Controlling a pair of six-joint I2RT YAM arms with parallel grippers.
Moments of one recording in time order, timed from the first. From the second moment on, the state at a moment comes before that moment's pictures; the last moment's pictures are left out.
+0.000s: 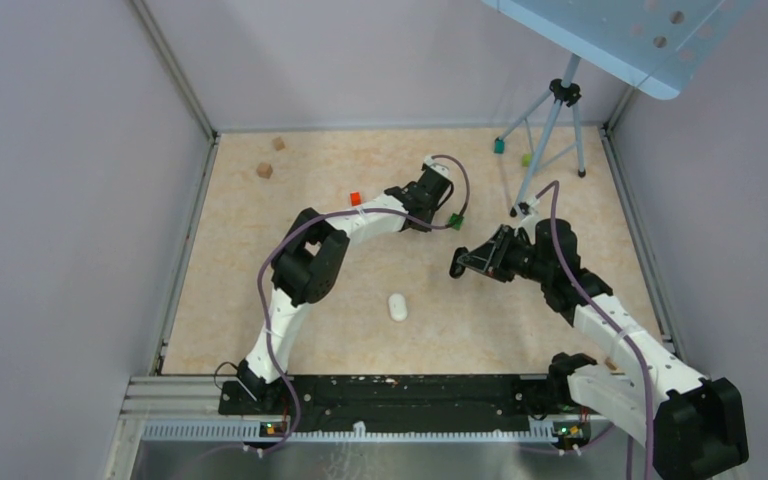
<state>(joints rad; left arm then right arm) -0.74 2.25 1.74 -0.40 -0.33 -0.26 0.34 0.92 0.54 -0.09 -0.46 0.84</state>
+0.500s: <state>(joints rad) -0.74 2.02 1.45 -0.45 -0.25 -0.37 0.34 0.92 0.54 -0.09 -0.46 0.84</state>
